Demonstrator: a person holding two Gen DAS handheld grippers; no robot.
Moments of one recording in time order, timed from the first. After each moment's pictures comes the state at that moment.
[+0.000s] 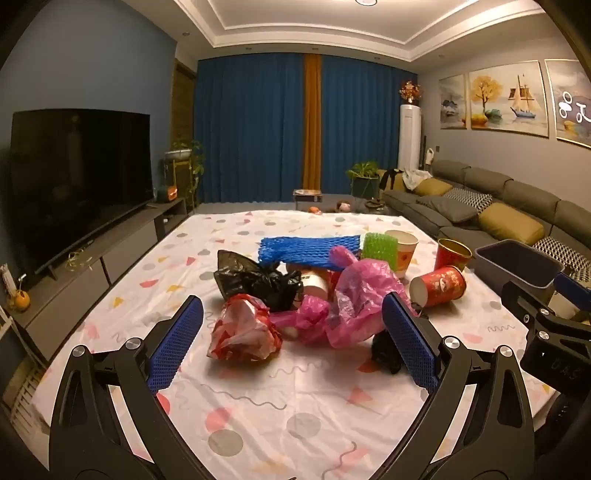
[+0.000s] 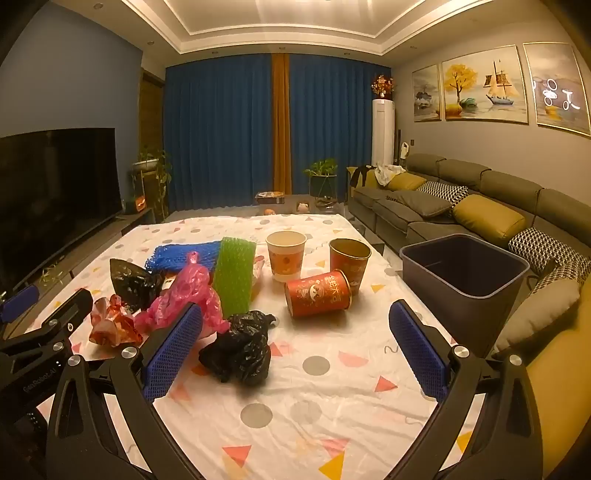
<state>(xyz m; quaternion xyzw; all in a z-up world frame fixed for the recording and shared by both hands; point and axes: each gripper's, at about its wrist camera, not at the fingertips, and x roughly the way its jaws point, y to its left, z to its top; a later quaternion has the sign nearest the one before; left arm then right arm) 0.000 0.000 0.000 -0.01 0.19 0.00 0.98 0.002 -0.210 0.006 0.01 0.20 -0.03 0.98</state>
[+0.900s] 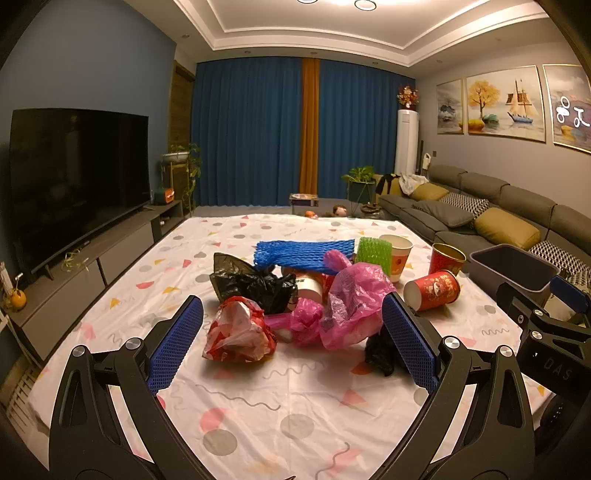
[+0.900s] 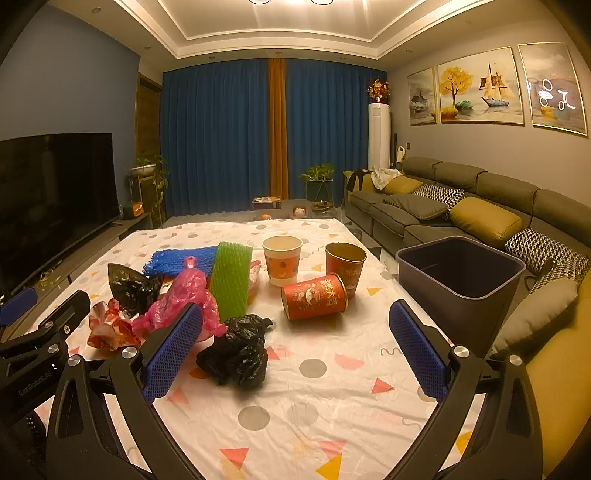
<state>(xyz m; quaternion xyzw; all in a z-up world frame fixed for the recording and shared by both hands) -0.007 -0.002 0.004 -0.01 0.18 -0.01 0.98 -0.003 -0.210 0.008 0.01 0.19 -0.04 0.98</state>
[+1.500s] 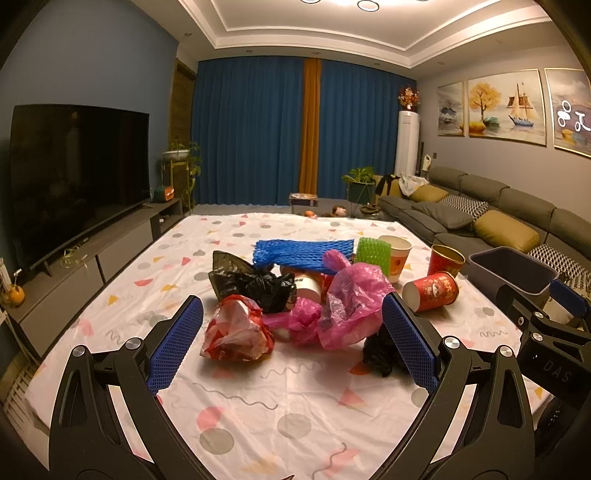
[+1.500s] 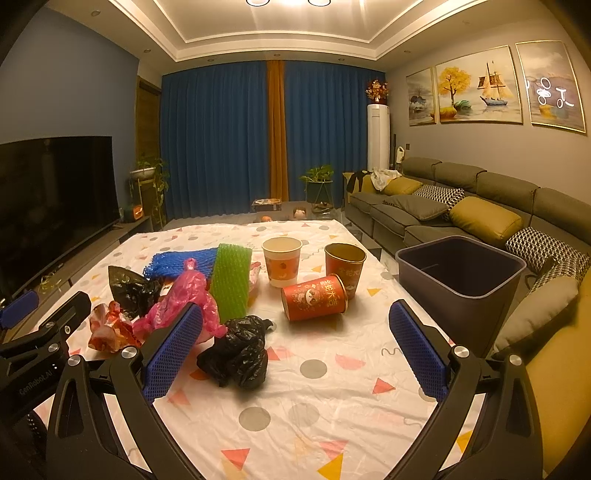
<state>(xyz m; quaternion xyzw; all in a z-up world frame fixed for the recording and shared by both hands) -0.008 -0.003 0.004 -0.01 0.18 -0.01 0.98 -0.002 -0.209 0.006 0.01 0.18 -0.04 0.98</state>
